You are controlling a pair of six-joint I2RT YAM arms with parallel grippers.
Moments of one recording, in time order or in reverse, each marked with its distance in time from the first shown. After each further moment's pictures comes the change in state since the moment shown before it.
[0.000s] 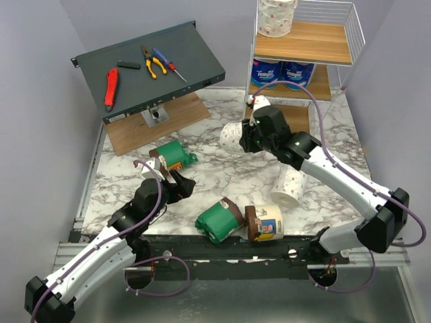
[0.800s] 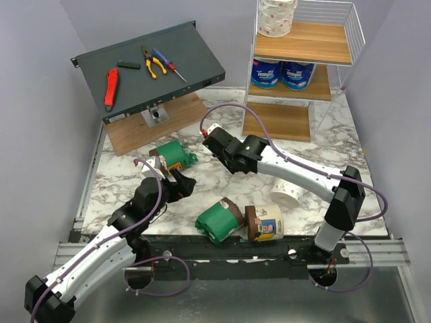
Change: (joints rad) left arm 0.000 0.020 0.018 0.008 0.007 0.005; right arm 0.305 0.360 0.296 -0.432 0.330 -0.226
